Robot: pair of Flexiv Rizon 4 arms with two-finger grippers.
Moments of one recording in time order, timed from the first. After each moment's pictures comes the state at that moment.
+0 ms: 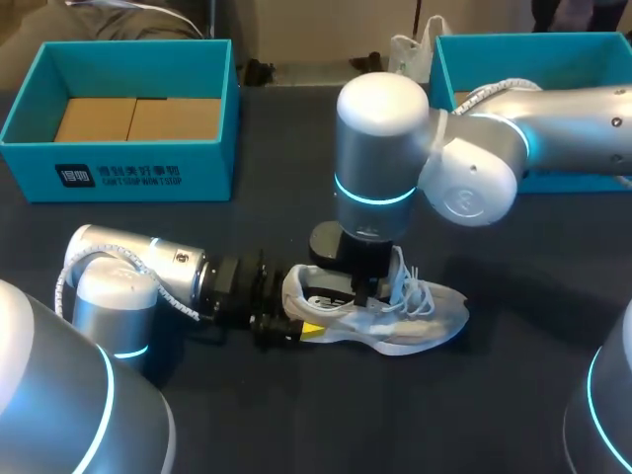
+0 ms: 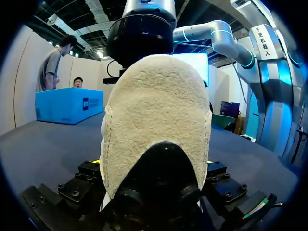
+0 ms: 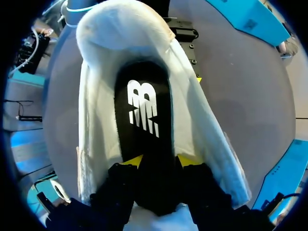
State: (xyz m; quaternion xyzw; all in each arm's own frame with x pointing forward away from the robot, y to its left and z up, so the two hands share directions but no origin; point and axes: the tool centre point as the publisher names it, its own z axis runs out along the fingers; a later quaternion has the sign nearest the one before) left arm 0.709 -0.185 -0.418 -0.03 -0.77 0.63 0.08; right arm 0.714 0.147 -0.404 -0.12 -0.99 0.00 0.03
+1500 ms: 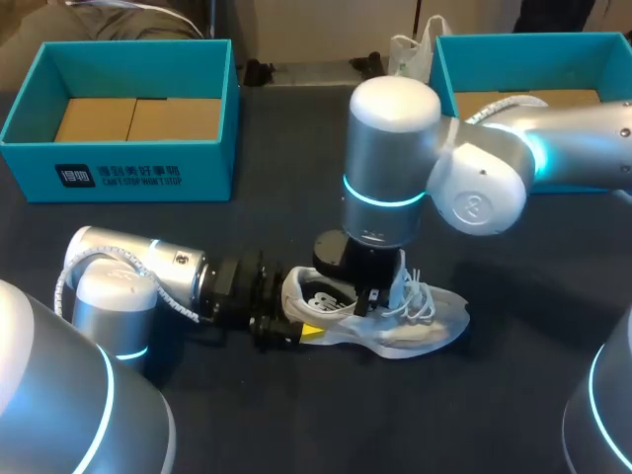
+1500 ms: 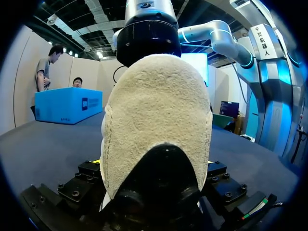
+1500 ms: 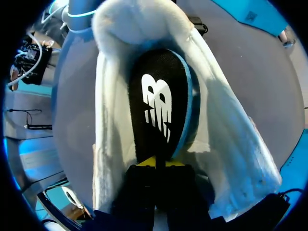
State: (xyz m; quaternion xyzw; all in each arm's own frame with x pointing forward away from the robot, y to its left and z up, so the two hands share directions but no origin) left arm 0.706 -0.185 -0.419 -0.03 -0.77 0.63 0.08; right arm 0.686 0.148 -0.405 -0.16 -0.98 -0.03 0.07
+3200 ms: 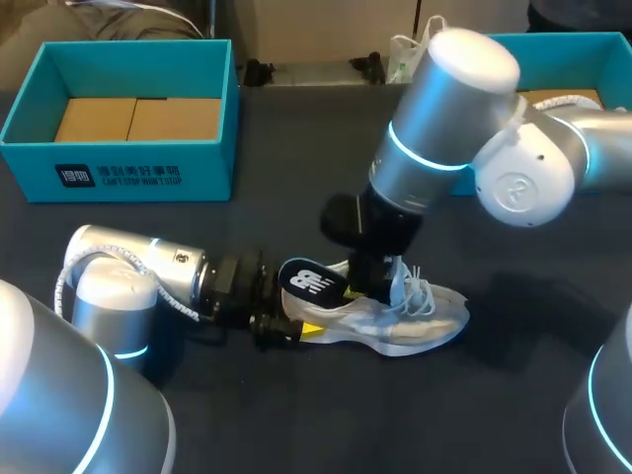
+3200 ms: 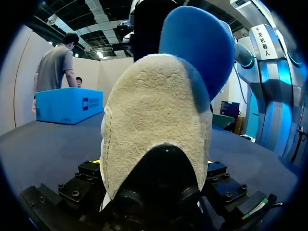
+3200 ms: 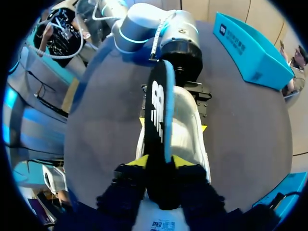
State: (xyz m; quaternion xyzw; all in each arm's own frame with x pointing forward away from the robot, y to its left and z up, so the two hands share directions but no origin) left arm 0.708 -0.185 -0.418 -0.03 -0.77 0.63 0.08; right arm 0.705 0.172 -0.339 -0.02 -0.99 -0.16 0.05
